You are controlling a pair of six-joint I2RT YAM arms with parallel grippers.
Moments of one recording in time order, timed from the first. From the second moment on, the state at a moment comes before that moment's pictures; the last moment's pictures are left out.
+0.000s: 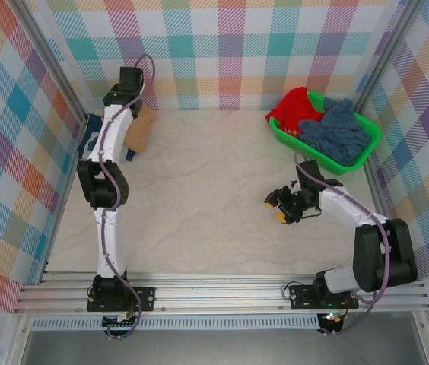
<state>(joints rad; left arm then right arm) -0.06 2.36 2.45 -0.82 -0.57 0.50 0.21 1.39 0.78 -0.62 -0.54 0.89</state>
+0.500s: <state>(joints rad) 0.04 2.42 2.45 -0.83 -0.60 0.50 0.20 1.41 0.82 -0.66 -0.55 0.88</state>
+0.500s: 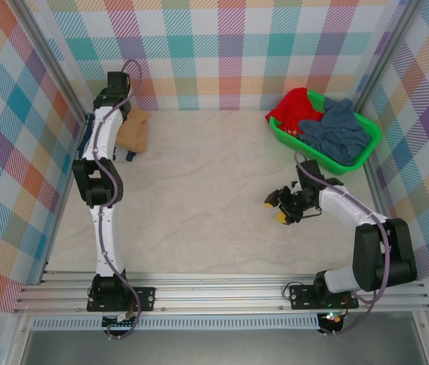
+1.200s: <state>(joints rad) 0.21 2.63 2.56 -0.78 -0.57 0.36 0.22 1.47 0.97 -0.82 -0.50 0.88</state>
